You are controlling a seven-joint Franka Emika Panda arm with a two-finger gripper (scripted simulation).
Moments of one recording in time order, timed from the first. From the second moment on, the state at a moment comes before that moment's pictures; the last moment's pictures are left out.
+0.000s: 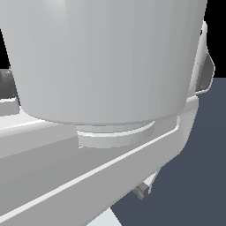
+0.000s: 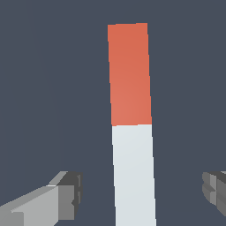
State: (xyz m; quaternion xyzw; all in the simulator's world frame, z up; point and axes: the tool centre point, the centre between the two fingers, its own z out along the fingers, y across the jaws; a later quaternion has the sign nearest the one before) arm -0.005 -0.227 0.073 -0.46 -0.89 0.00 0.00
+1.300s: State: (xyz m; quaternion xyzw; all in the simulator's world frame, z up) arm 0.002 -0.238 0.019 -0.44 -0.90 0.00 0.00
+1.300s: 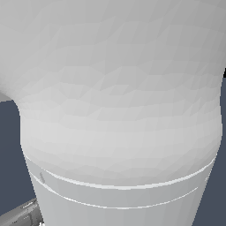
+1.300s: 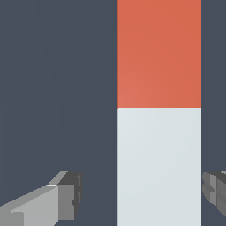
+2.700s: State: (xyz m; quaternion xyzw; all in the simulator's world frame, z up) arm -0.015 -0.210 0.030 -0.49 -0.87 0.00 0.00
